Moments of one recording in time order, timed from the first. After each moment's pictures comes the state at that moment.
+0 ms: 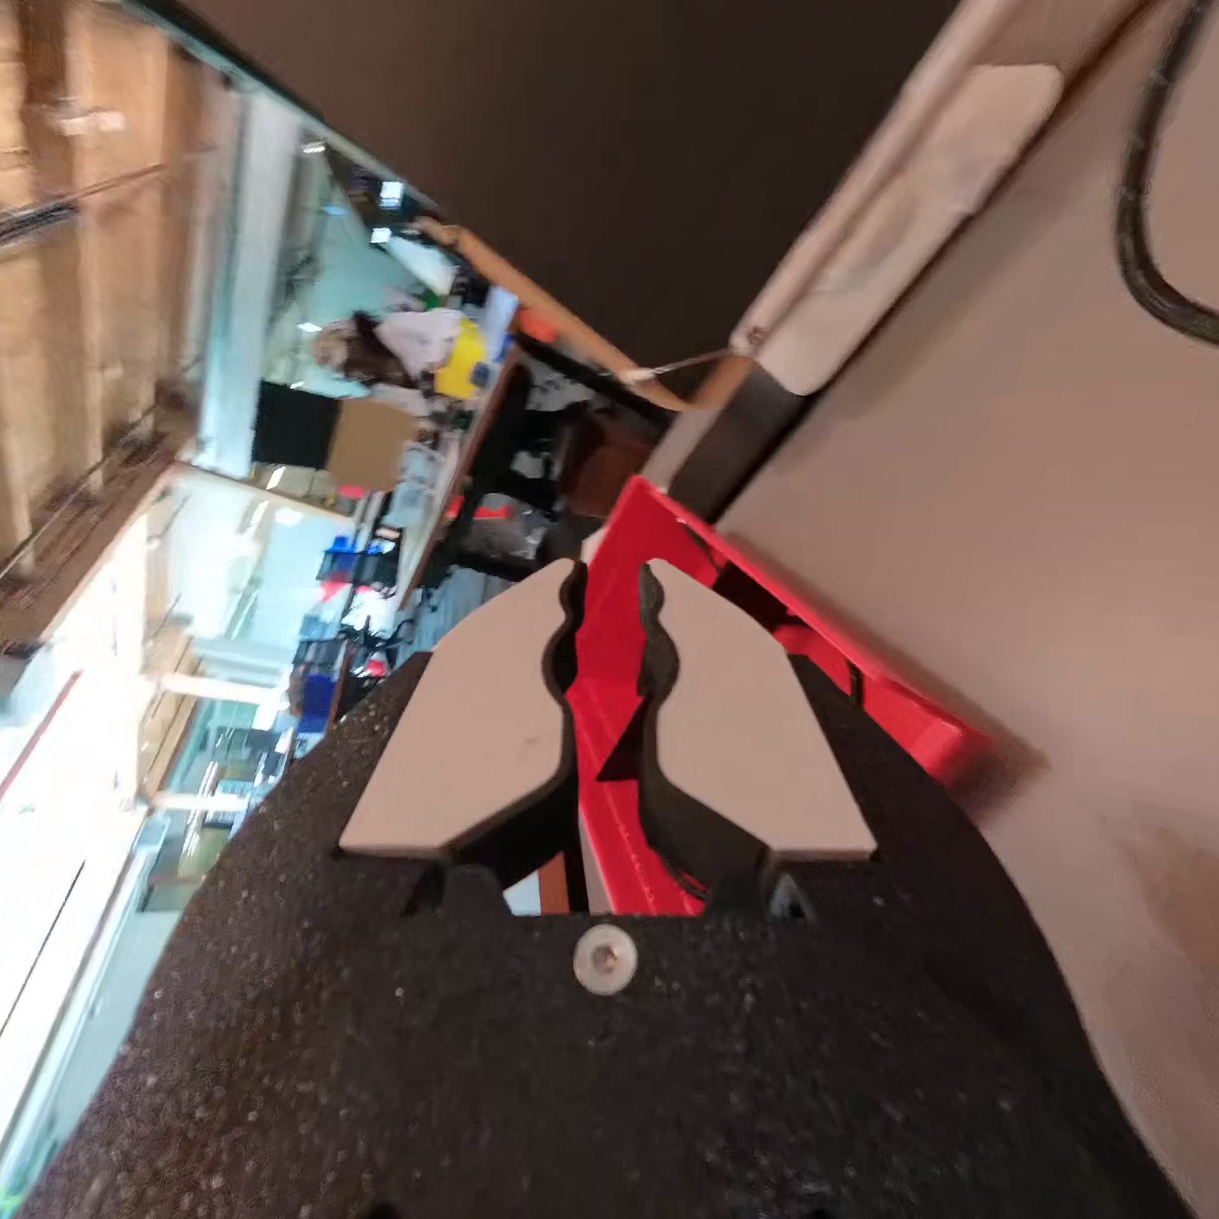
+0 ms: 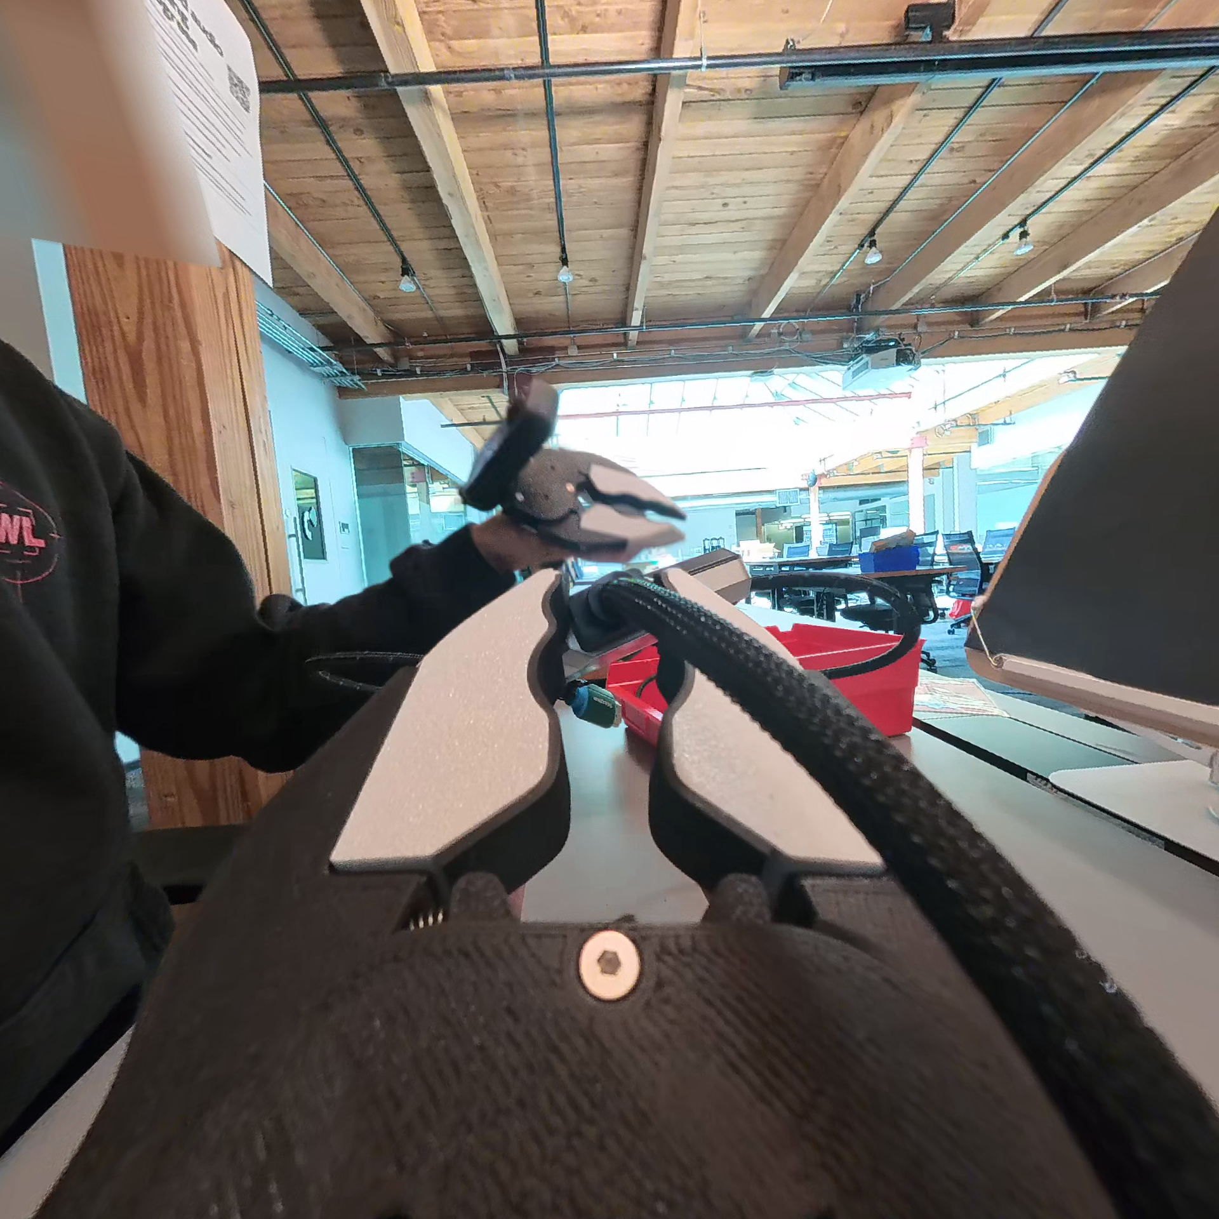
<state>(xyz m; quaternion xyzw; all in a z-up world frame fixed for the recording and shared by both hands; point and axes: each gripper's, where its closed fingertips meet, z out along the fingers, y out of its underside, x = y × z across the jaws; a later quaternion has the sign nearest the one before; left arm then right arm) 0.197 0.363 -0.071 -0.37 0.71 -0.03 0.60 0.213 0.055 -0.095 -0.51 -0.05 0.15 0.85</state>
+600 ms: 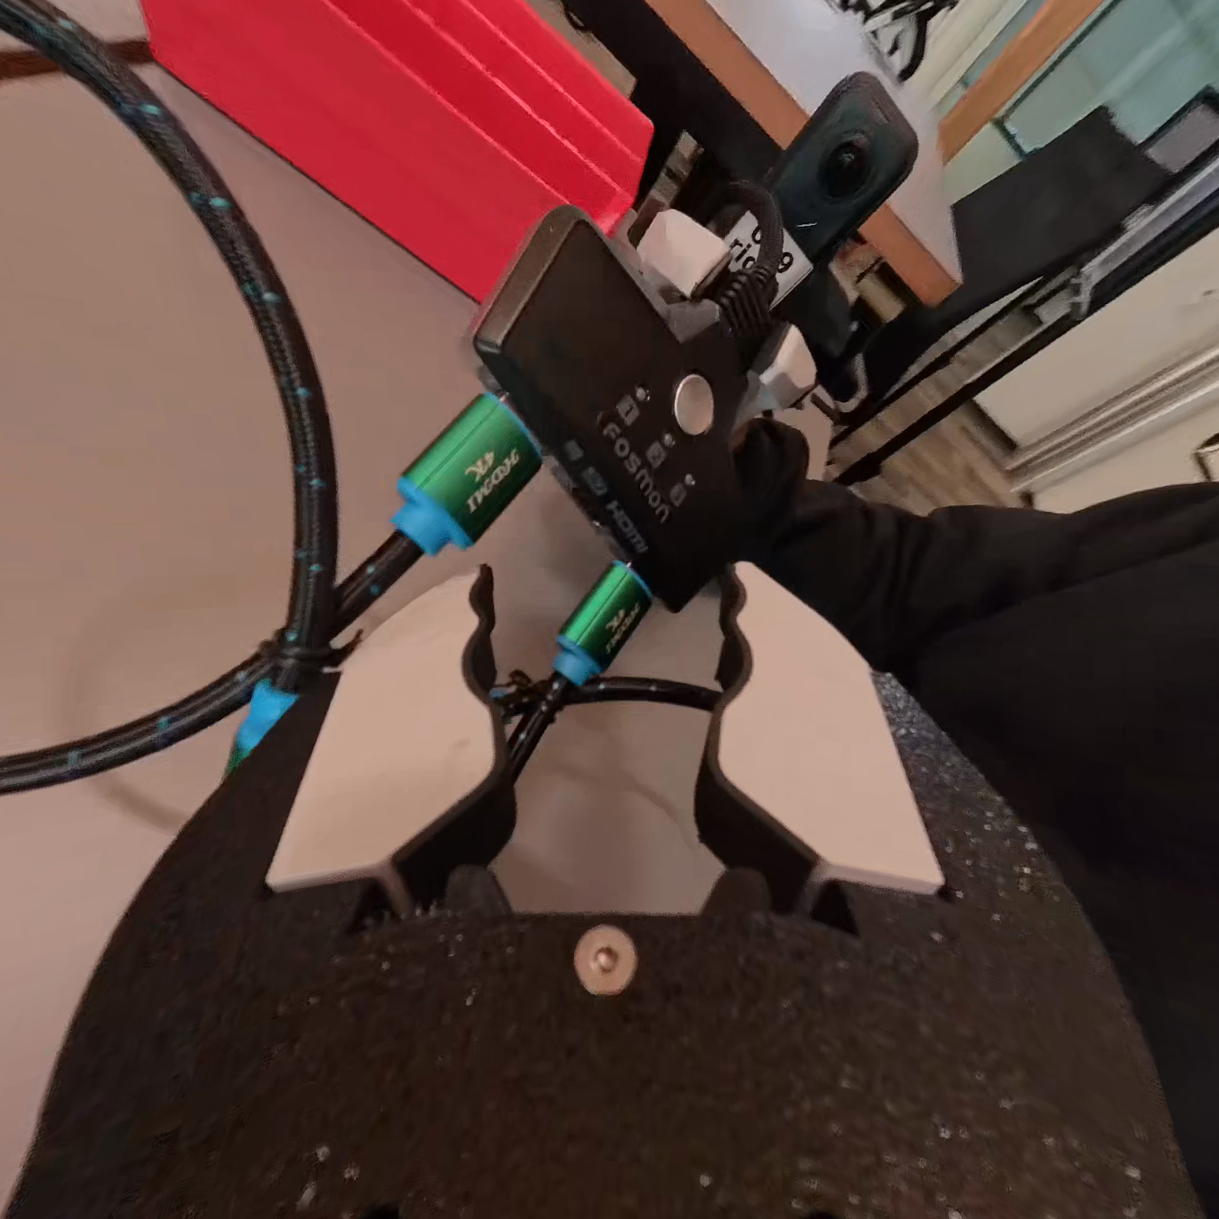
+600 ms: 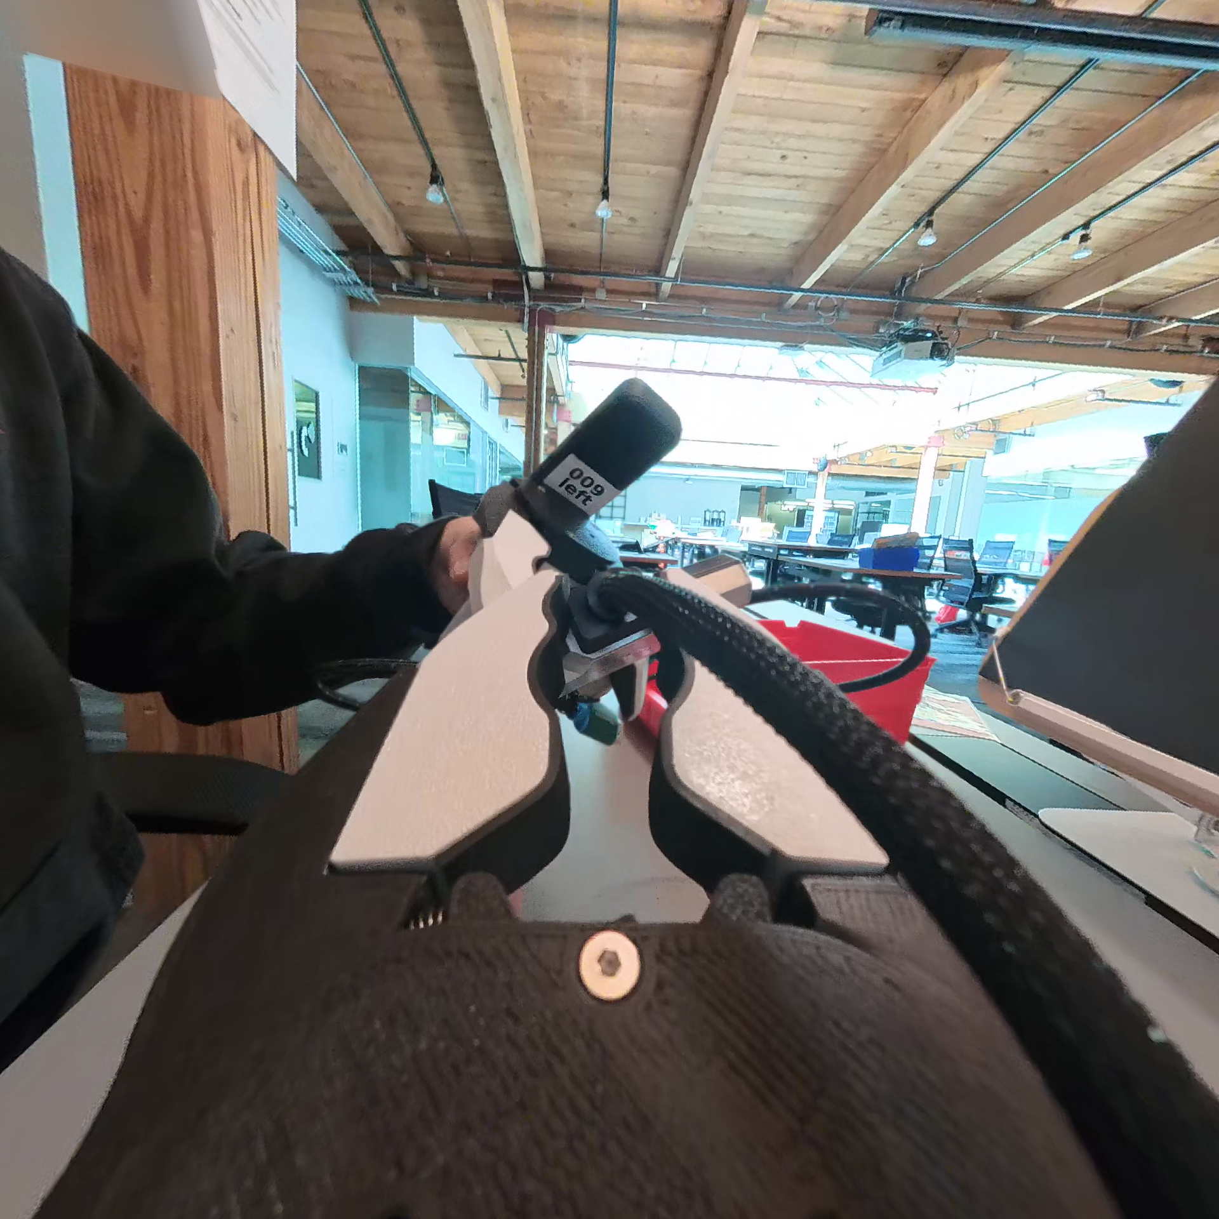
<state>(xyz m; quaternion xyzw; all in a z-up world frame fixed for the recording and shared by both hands) 0.162 0.106 -0.148 -0.43 0.73 -0.53 -0.03 0.186 0.064 -0.090 -0.53 -0.10 0.11 0.83</state>
